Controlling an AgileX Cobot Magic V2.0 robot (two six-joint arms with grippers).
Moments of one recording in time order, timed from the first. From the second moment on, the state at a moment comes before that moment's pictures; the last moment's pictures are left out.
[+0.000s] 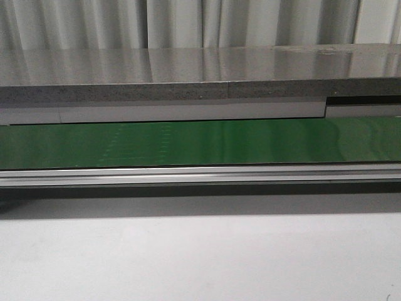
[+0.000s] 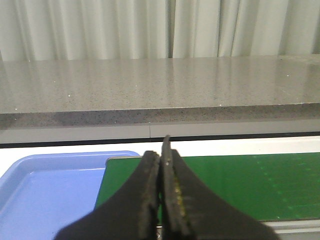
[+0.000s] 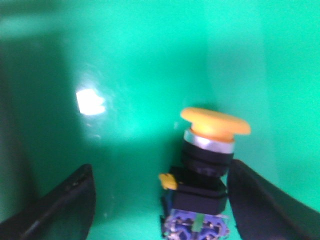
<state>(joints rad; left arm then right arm) 0.02 0.17 -0.22 -0.46 0.16 0.44 -0.38 1.94 -1.36 -0.06 0.69 -0.16</state>
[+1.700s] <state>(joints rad) 0.02 0.17 -0.22 -0.46 0.15 0.44 -0.02 0.49 -0.51 0.14 0.41 -0.15</state>
